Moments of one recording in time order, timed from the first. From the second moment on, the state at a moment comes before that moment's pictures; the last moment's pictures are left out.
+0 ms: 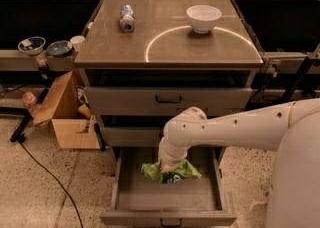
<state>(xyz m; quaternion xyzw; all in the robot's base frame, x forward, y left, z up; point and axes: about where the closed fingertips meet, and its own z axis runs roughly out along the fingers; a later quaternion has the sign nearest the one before) 0.511 -0.019 0.494 -0.79 0.61 0.05 0.12</state>
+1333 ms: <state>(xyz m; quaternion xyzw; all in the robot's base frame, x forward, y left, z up) 0.545 0.029 0.363 -0.75 0.64 0.01 0.14</state>
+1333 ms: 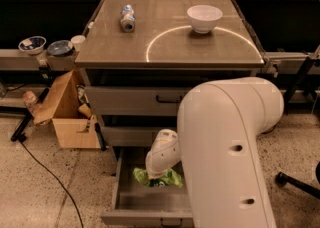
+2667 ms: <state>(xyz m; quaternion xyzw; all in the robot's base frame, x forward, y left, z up) 0.562 0.015 0.322 -0.75 0.65 0.02 0.14</state>
